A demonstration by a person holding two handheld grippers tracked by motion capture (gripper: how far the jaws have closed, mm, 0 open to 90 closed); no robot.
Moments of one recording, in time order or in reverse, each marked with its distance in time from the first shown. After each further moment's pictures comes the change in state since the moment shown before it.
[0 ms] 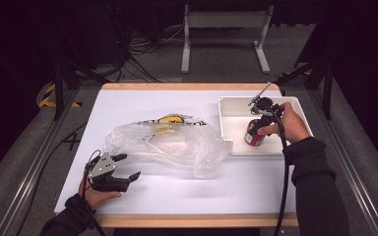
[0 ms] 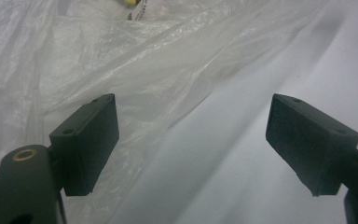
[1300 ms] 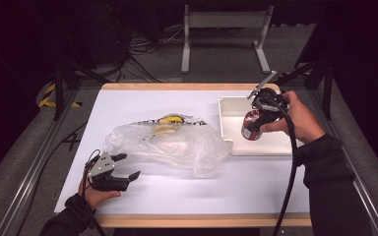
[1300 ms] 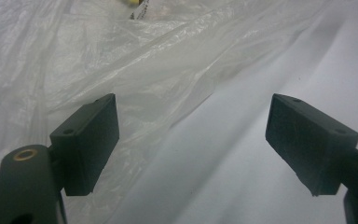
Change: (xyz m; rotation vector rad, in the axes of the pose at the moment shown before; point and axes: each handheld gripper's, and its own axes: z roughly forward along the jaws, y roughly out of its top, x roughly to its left) left arm 0.002 0.000 0.000 -0.001 -0.003 -0.021; right arm 0.040 0.006 -0.081 -0.123 -0.005 -0.149
